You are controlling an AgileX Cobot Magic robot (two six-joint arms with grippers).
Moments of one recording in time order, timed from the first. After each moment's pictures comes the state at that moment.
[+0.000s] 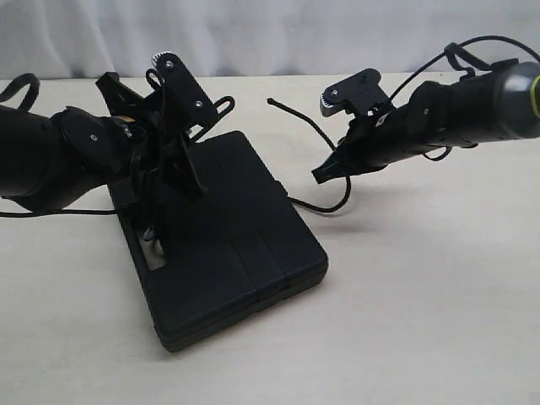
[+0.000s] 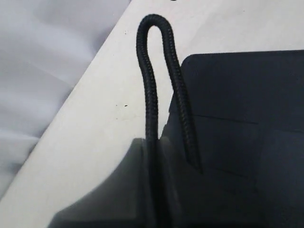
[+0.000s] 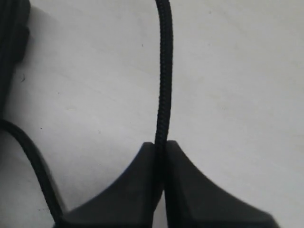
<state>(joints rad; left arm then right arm) -0.59 1.75 -0.85 -1.00 -0.34 1.49 0.29 1.98 -1.14 0.28 0.17 -0.50</state>
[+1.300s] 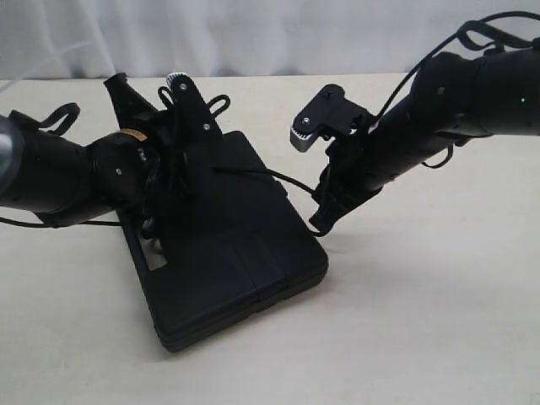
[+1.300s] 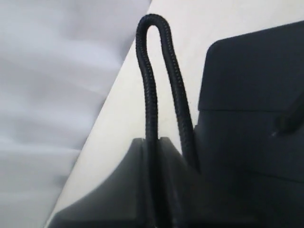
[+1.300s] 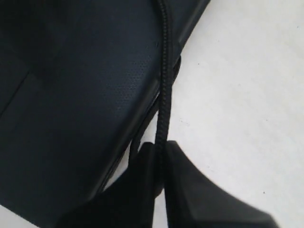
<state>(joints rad) -0.59 1.87 -0.84 -0.79 -0.55 1.43 0.40 1.78 -1.08 0.38 0.53 -0.82</state>
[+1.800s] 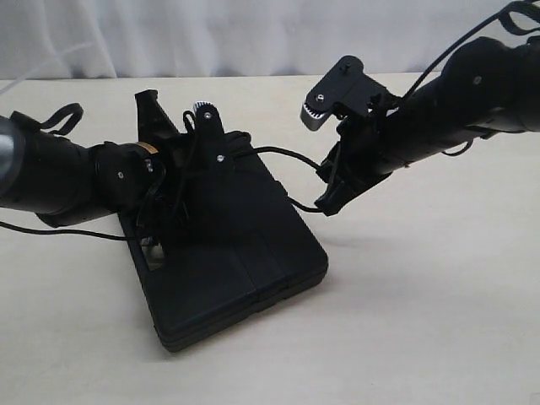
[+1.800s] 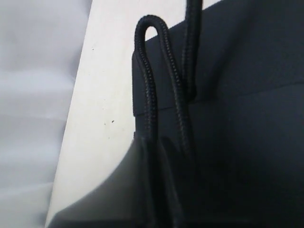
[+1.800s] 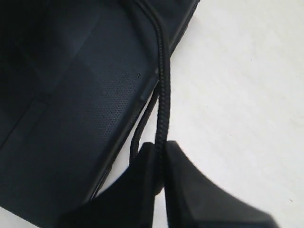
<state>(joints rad) -0.59 1.87 -0.84 -0.72 -0.39 1.58 0.40 1.66 -1.03 0.39 0.46 -0.83</state>
